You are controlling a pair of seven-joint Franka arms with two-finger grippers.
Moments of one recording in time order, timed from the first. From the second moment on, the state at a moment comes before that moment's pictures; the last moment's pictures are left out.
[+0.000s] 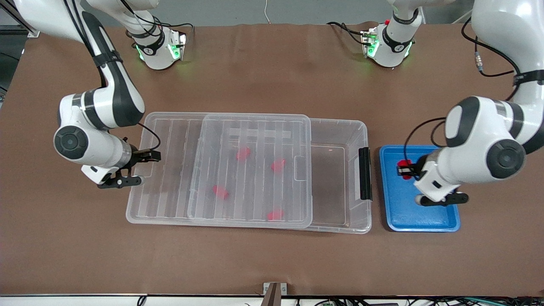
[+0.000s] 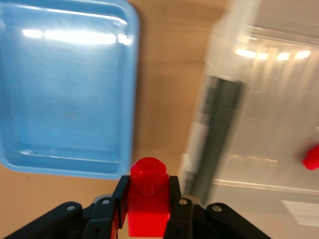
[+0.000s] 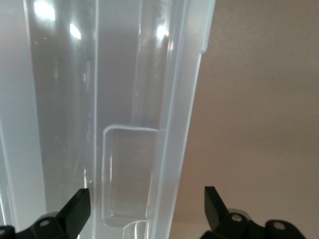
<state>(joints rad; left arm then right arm) 0.02 0.49 -0.36 -1.43 0.04 1.71 -0.41 -0.03 0.34 0.18 -1.80 -0.08 1.92 0.08</state>
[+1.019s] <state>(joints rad) -0.18 0.68 -0.42 -1.54 0.15 2.01 -0.57 -0.10 0.10 0.05 -1.51 0.02 1.59 0.08</state>
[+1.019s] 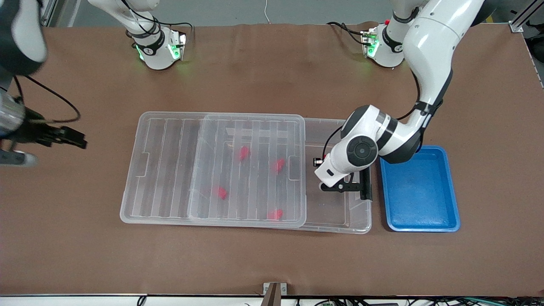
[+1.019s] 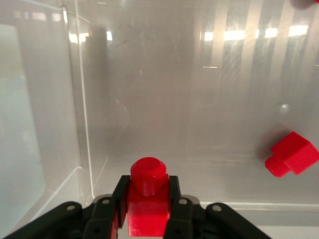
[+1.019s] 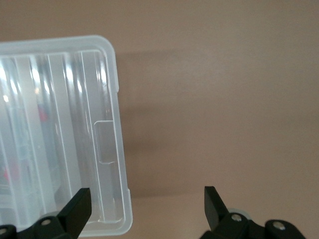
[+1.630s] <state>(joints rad) -0.20 0.78 -0.42 -1.55 0.21 2.08 -0.56 -0.09 0.03 -0.08 -1.51 0.03 1.53 -0.03</state>
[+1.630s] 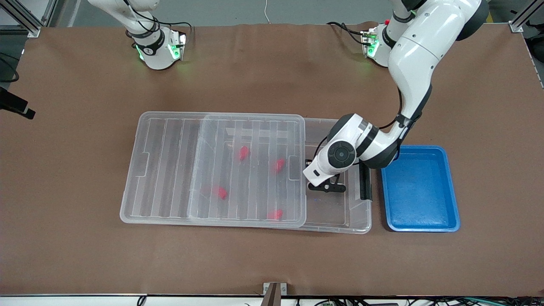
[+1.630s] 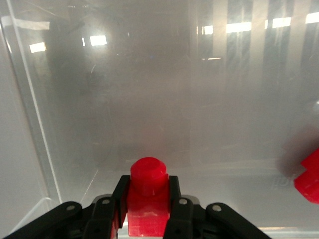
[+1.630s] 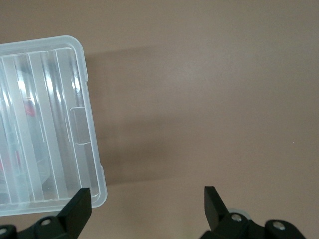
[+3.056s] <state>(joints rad) -0.09 0.46 -0.42 -1.47 0.21 1.88 -0.50 -0.09 0.03 -0.09 -1.52 0.02 1.53 -0.03</state>
